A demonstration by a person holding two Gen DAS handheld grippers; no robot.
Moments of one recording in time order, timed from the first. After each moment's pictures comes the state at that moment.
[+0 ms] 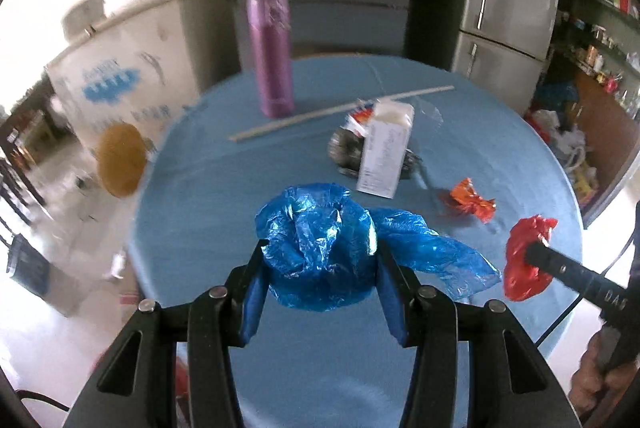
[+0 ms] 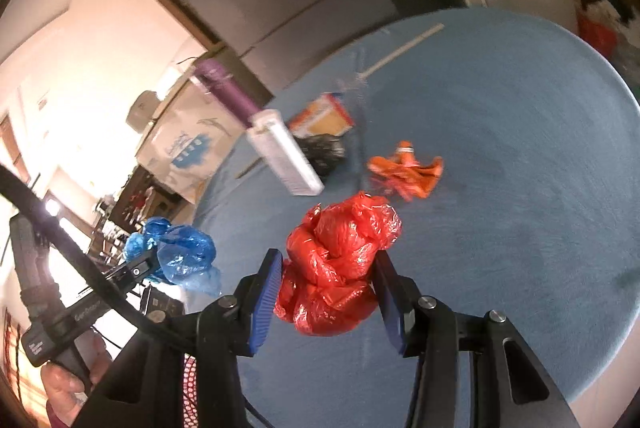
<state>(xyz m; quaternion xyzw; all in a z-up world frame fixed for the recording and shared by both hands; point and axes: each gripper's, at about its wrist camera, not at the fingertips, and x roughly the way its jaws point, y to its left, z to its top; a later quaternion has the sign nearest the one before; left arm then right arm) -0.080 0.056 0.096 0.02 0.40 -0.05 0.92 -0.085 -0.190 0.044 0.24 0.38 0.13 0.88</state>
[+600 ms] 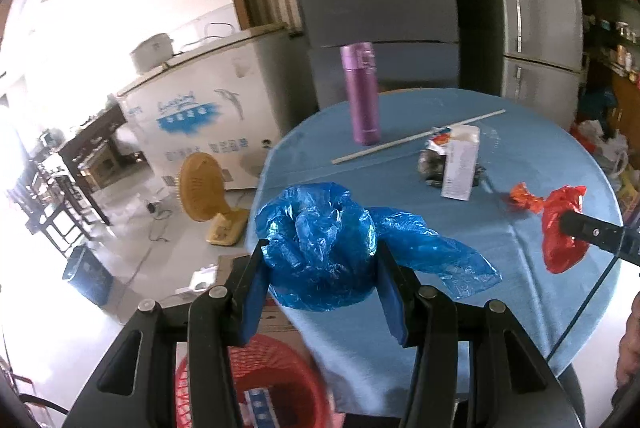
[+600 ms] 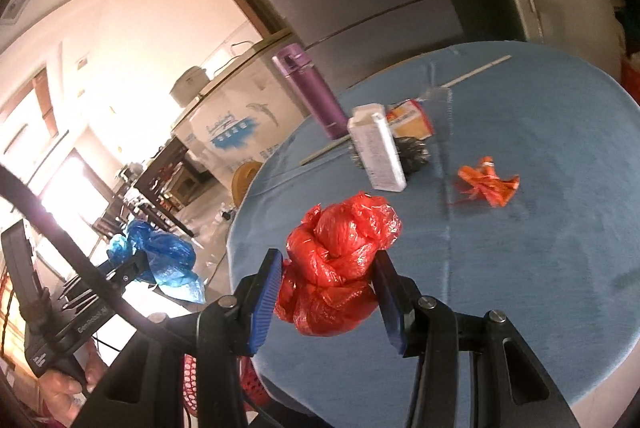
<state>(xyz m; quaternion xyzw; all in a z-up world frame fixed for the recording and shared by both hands) -0.153 0.128 0.126 0.06 0.33 0.06 0.94 -0.117 -0.120 0.082 0.19 0.36 0.20 0.89</state>
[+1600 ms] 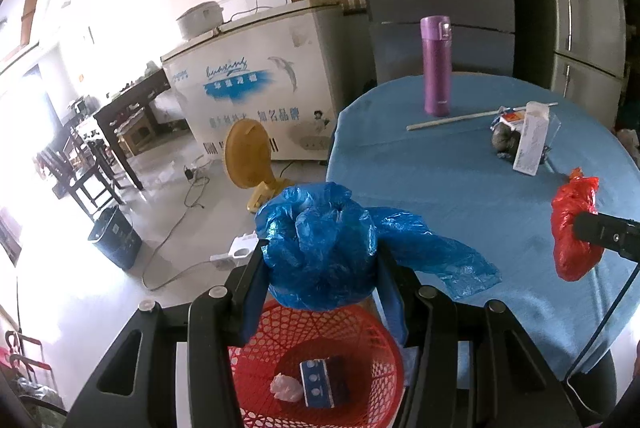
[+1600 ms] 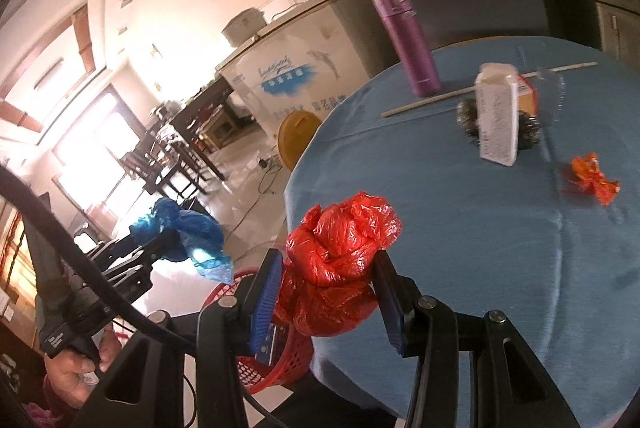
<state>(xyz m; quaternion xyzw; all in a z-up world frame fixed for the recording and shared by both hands) -0.174 0.208 0.090 0.04 0.36 0.13 0.92 -0.117 -0.011 0.070 0.11 0.39 0.29 0.86</state>
